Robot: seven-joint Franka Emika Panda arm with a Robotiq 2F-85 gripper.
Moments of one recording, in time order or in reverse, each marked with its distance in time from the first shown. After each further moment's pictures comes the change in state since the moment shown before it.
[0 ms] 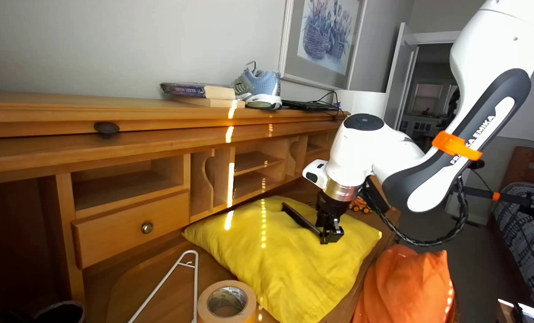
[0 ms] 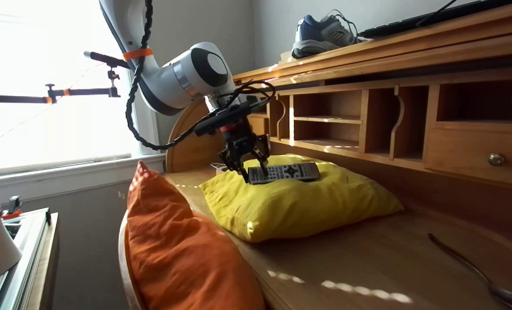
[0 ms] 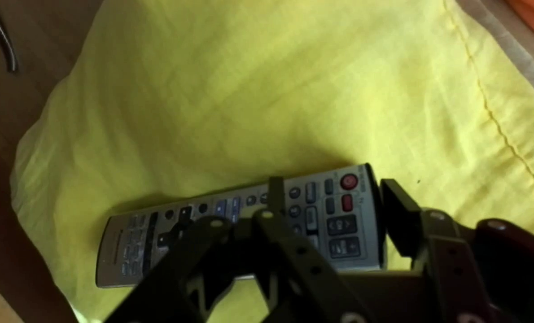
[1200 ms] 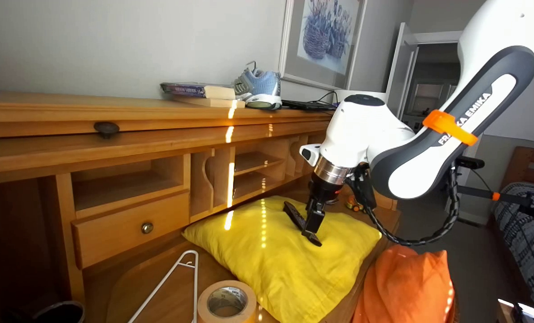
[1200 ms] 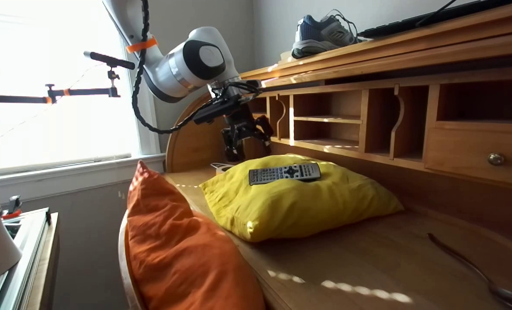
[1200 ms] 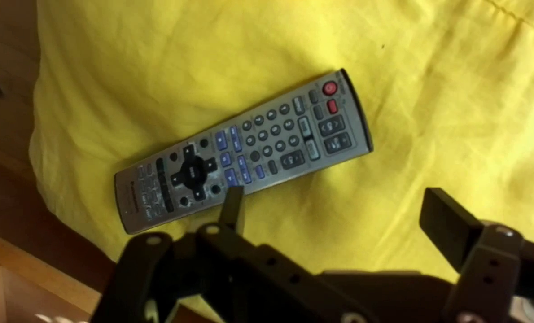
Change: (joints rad) arm -0.002 -0.056 0.061 0.003 0.312 0.050 0.088
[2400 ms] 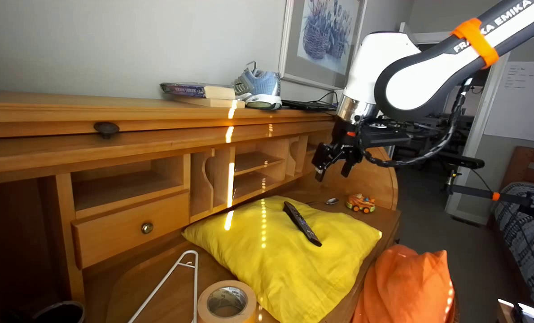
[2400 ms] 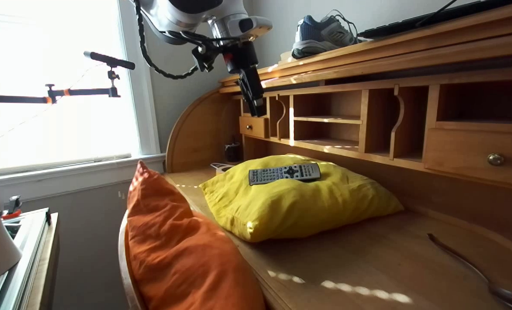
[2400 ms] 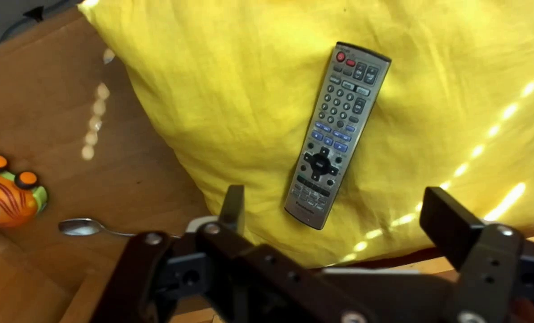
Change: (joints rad) arm -0.029 -0.274 -0.040 0.035 0.350 -0.362 0.419
